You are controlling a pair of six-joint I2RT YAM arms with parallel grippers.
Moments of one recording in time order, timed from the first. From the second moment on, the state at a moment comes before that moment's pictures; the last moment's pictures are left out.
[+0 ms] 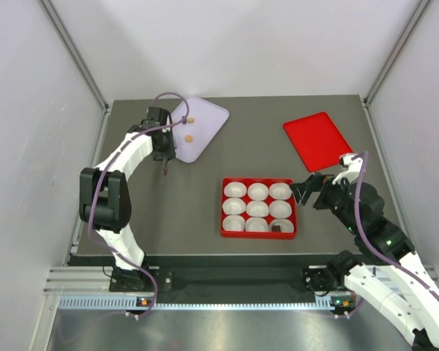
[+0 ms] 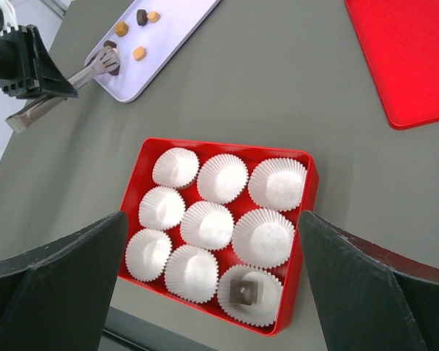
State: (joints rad) left arm -0.17 1.79 1.40 -0.63 -0.09 -0.28; right arm 0.55 0.48 0.73 -0.54 0.16 0.47
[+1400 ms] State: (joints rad) left arm -0.98 1.35 1.11 -0.73 0.17 -0.37; right arm 0.55 0.52 0.73 -0.55 0.19 0.48
